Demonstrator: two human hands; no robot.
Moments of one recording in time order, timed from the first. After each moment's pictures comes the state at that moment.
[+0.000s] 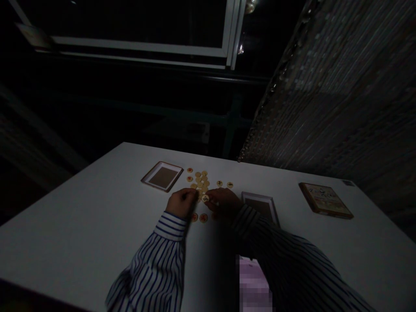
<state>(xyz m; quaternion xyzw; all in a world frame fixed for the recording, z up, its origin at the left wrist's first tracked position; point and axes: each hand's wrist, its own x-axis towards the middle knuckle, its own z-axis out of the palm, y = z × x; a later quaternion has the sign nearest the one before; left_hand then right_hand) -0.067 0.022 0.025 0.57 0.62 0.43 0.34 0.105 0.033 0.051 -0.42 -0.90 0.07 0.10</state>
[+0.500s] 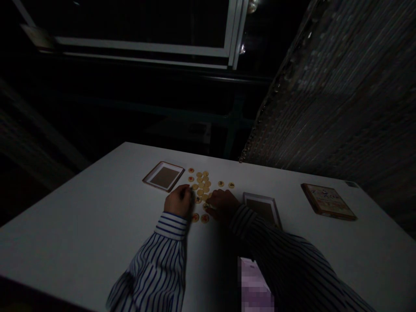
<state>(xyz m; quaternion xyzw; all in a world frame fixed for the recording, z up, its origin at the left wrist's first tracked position) -0.070 0.023 0.026 0.58 0.71 0.37 0.14 0.102 0.031 0.039 -0.42 -0.91 0.00 0.01</state>
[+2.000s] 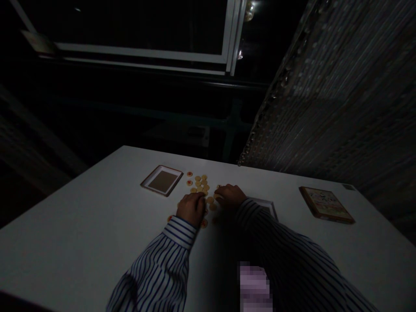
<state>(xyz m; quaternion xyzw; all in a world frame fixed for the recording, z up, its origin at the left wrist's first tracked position) -0.042 0.023 0.013 0.73 0.60 0.32 0.09 0.127 0.065 0.046 -0.50 -0.87 0.04 0.00</state>
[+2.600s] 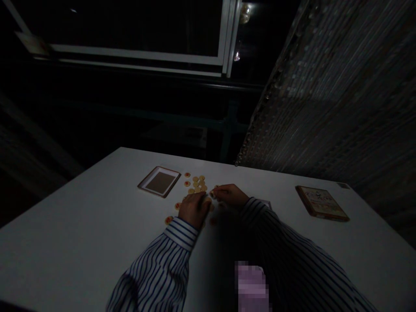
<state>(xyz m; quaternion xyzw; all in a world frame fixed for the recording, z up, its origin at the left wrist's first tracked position) -0.030 0.022 0.013 0.74 0.58 0.34 0.06 0.135 0.068 0.041 -0.45 -0.69 0.48 0.28</state>
